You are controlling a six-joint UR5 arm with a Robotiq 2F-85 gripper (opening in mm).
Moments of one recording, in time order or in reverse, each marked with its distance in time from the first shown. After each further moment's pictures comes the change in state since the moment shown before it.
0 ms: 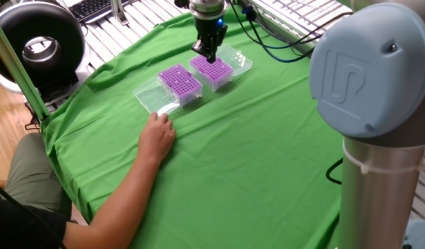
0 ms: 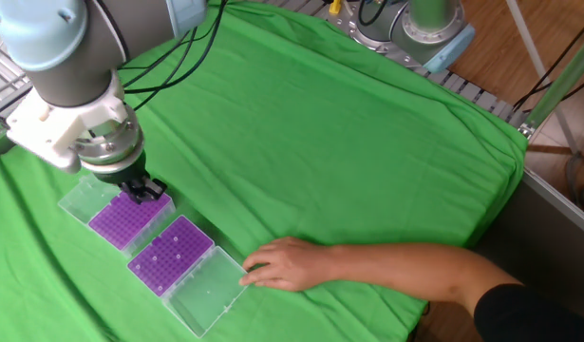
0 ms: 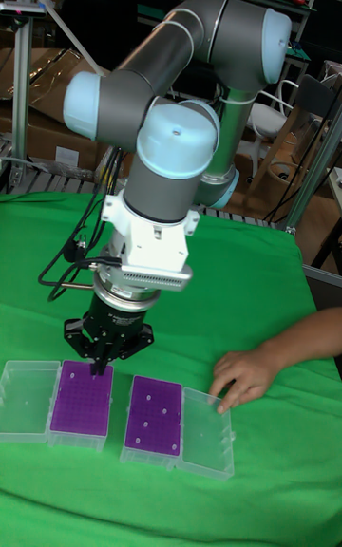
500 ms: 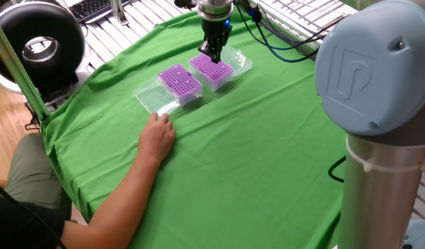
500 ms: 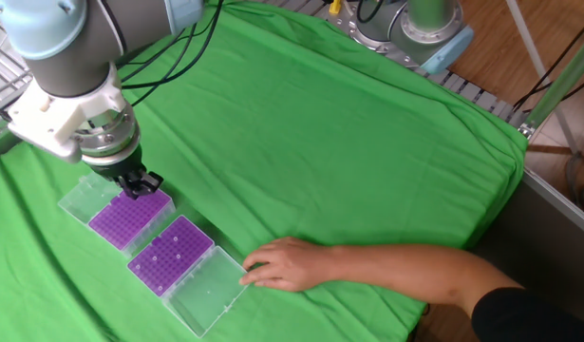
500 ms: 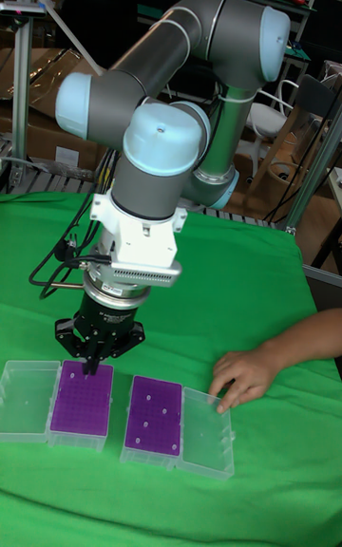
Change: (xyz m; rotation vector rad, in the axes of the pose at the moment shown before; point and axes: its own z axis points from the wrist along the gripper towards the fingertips) arm 0.006 -0.010 0.006 -0.003 -0.017 -0.035
